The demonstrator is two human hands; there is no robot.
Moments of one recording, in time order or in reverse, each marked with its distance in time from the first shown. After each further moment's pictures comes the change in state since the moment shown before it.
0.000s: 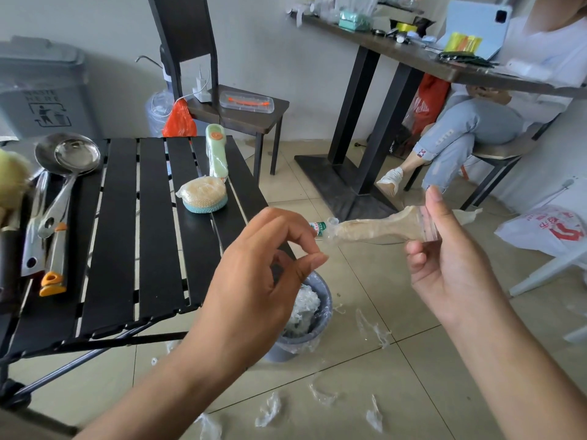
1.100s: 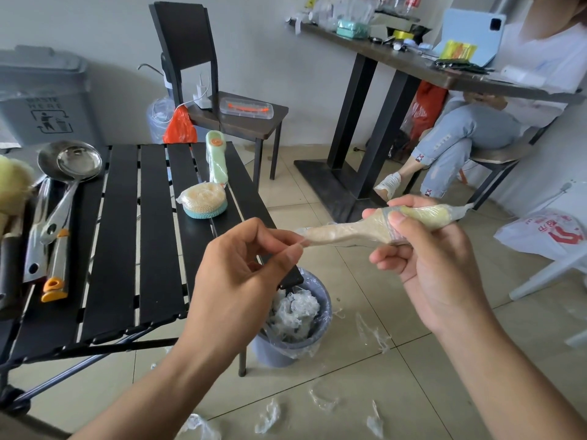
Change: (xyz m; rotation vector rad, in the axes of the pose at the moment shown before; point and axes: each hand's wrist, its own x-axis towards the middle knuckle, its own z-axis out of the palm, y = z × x) left_hand 0.004 -0.019 -0.002 -0.328 0.118 -0.235; right_hand 0.000 0.012 -0.004 -0.151 -0.390 -0.294
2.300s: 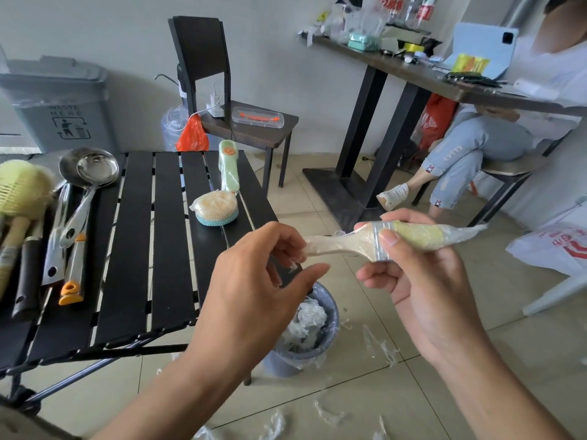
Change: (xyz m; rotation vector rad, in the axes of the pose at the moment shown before) left_hand 0.000 0.006 -0.002 0.480 0.076 0.260; right_hand -0.011 0.006 0.021 0.084 -0.127 -0.015
